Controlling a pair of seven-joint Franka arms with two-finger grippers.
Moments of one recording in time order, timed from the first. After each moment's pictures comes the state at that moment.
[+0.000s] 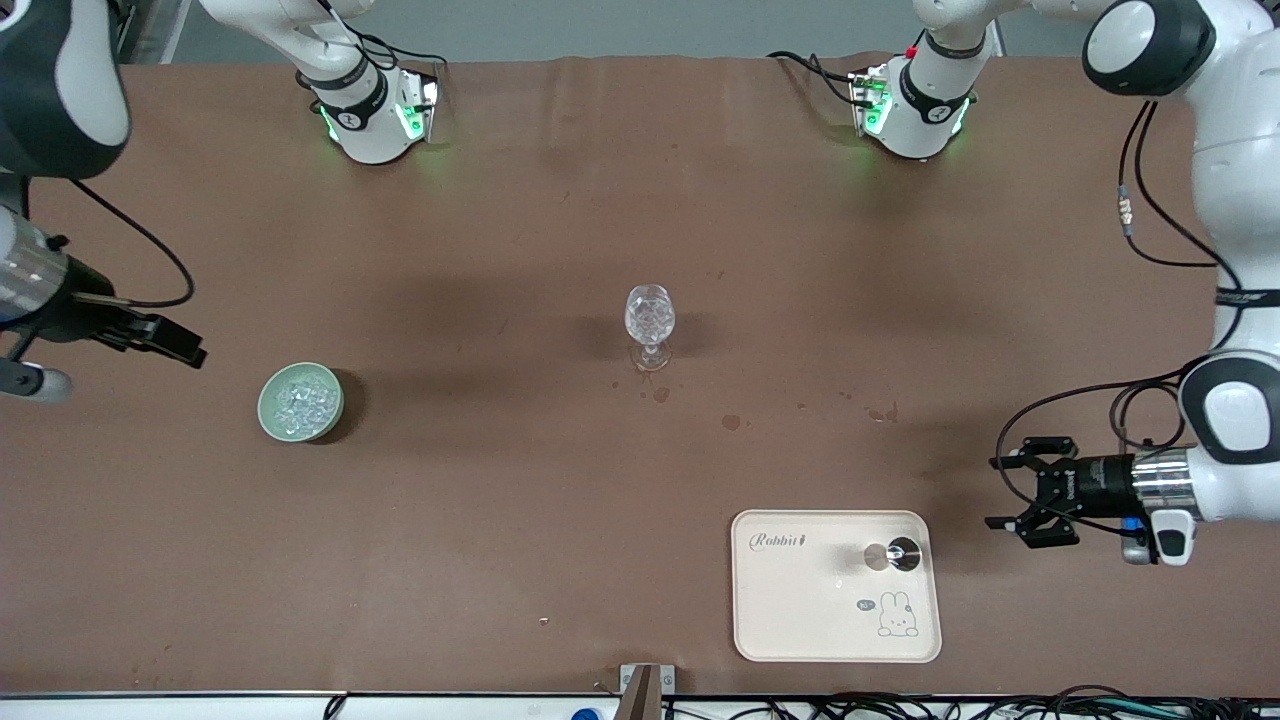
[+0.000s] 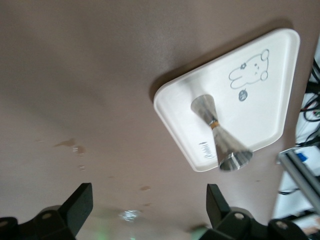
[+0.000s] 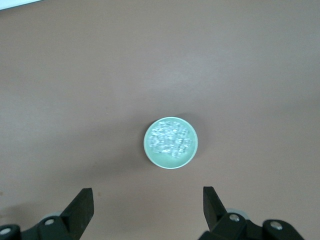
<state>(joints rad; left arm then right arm) 0.39 0.85 -0.40 -1.17 -0.38 1.80 -0.83 0.08 0.14 -0.12 -1.56 0.00 1.70 0.18</state>
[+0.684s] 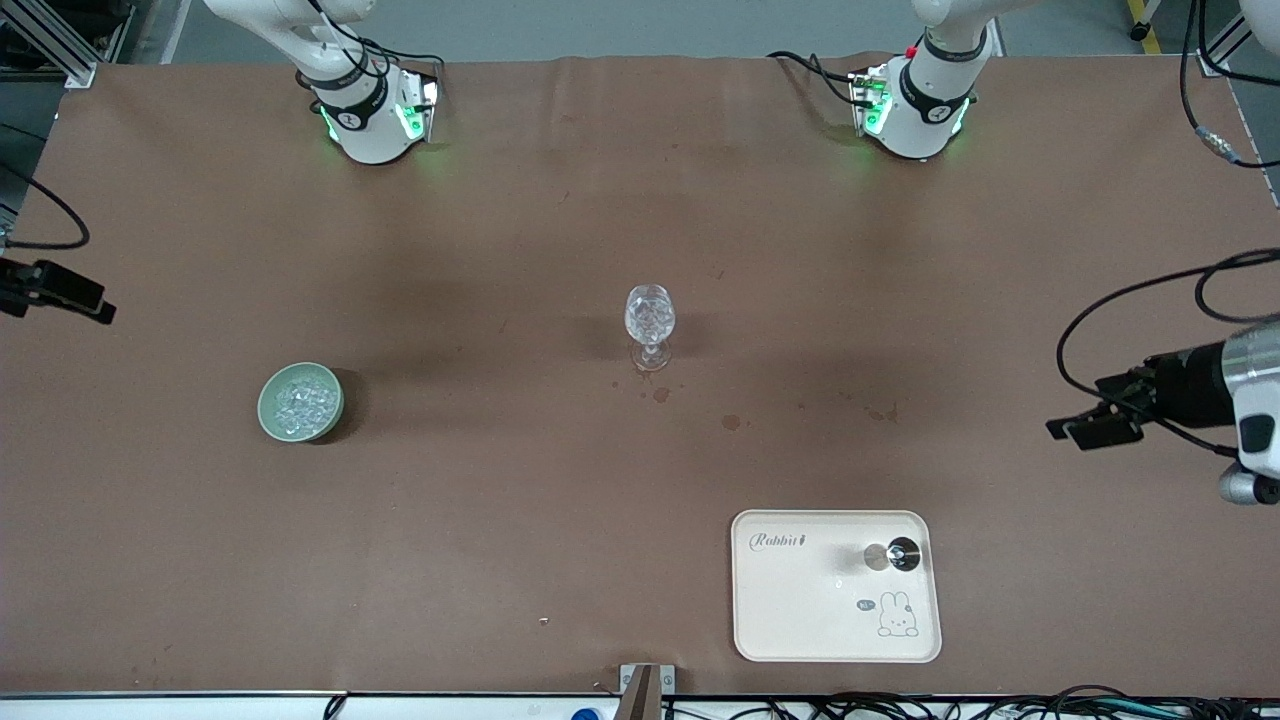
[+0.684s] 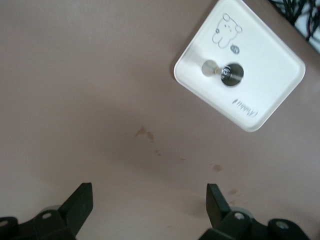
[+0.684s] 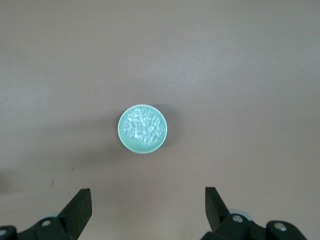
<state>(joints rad) 0.31 0.49 -0.46 -1.17 -0.03 1.53 -0.61 -0.02 0.10 -0.11 -1.47 0.00 1.54 -0.03</state>
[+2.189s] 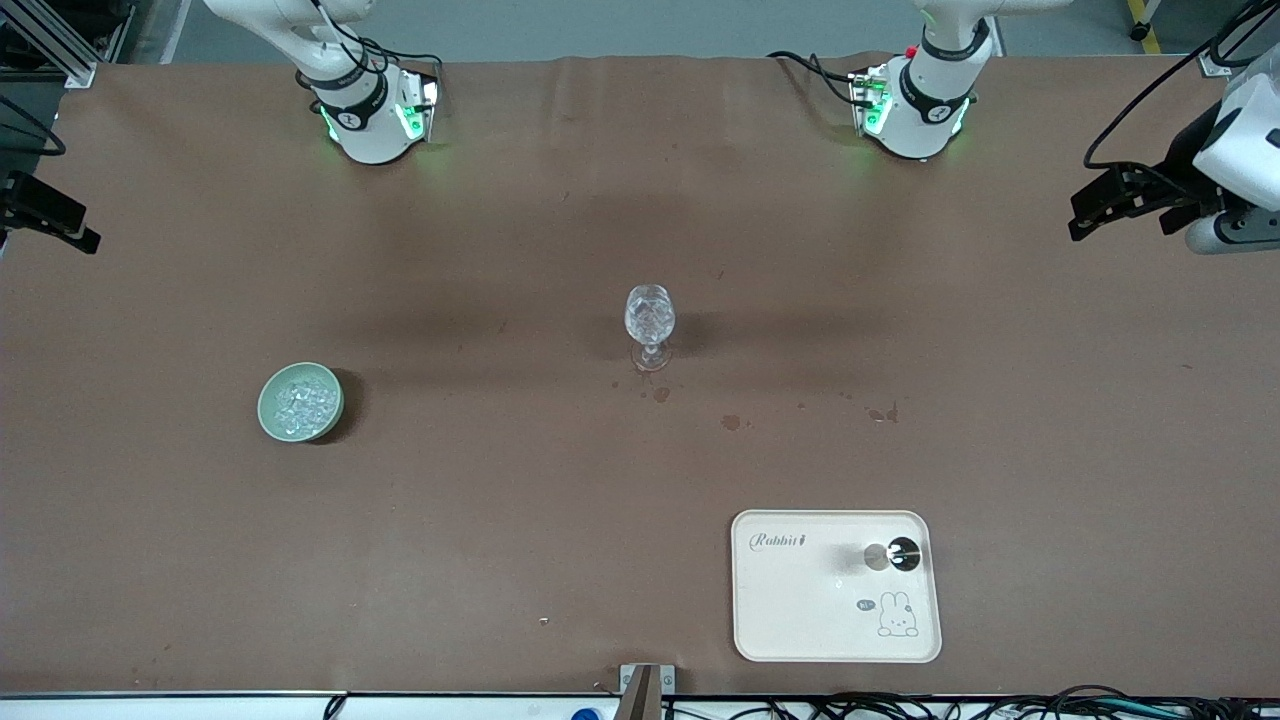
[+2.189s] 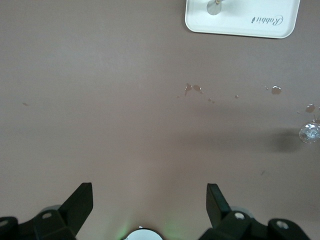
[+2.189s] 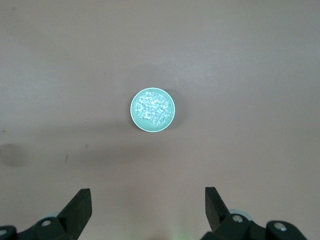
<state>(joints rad) 0.00 -0.09 -0.09 -1.63 -0.01 1.49 -0.14 -0.01 0.00 -0.08 -1.45 0.00 1.44 -0.03</state>
